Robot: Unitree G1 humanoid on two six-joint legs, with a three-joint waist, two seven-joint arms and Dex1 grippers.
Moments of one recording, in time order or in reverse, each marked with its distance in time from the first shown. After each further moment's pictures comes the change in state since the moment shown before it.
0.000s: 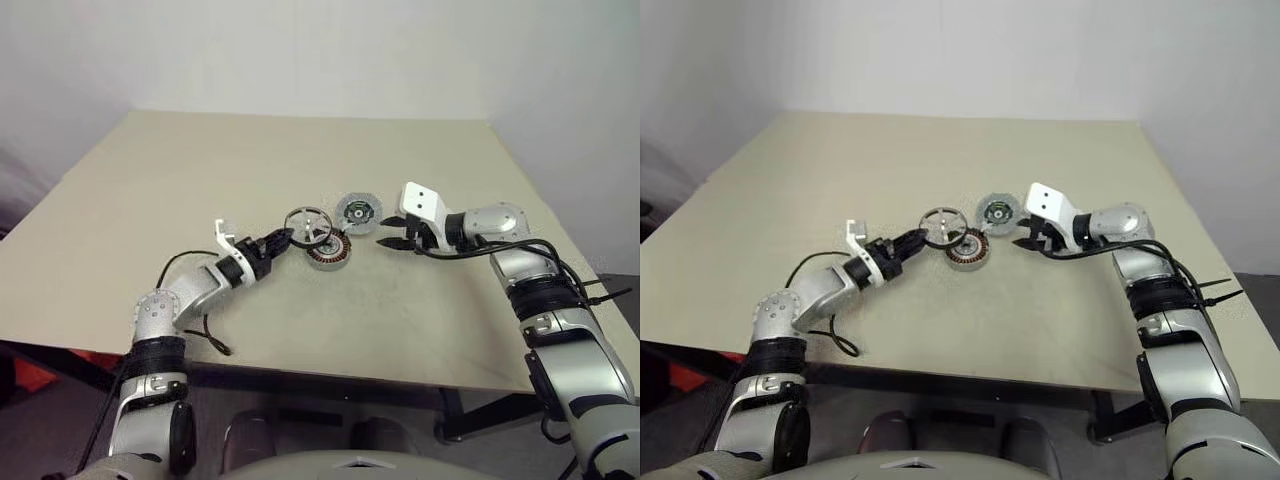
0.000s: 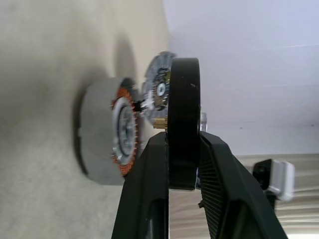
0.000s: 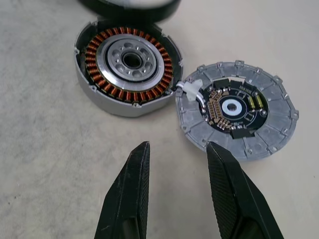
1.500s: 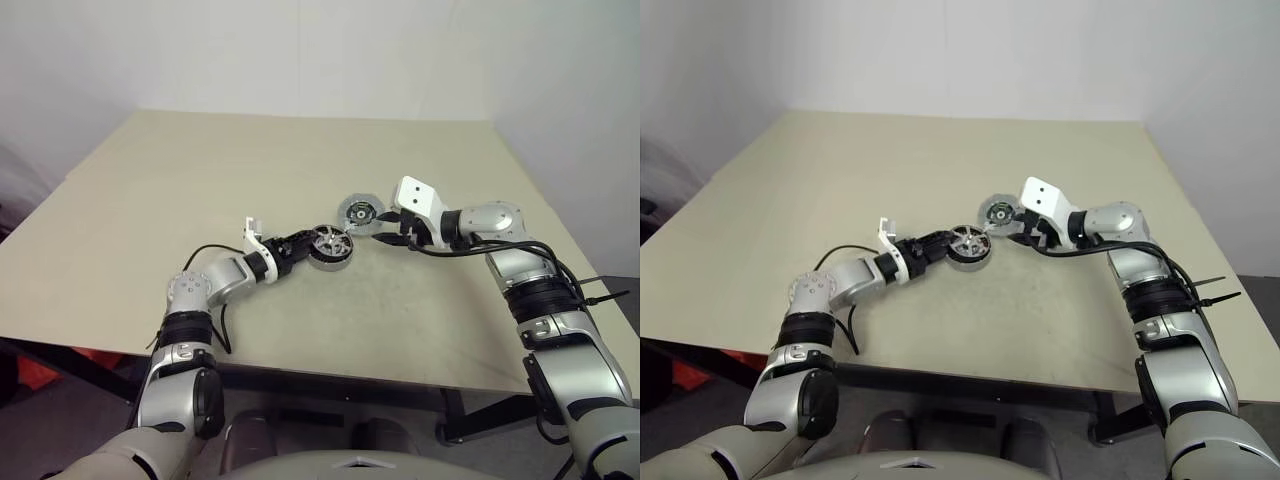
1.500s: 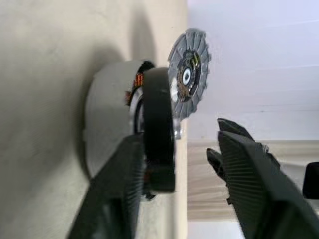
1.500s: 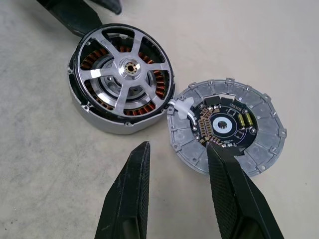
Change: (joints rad) left arm -0.154 -0.107 0.098 0.167 0.366 0.069 -0.123; right arm 0.011 0.011 0.000 -0.084 0.004 0.076 -0.044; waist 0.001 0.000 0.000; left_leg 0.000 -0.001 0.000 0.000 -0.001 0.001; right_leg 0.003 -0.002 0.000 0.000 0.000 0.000
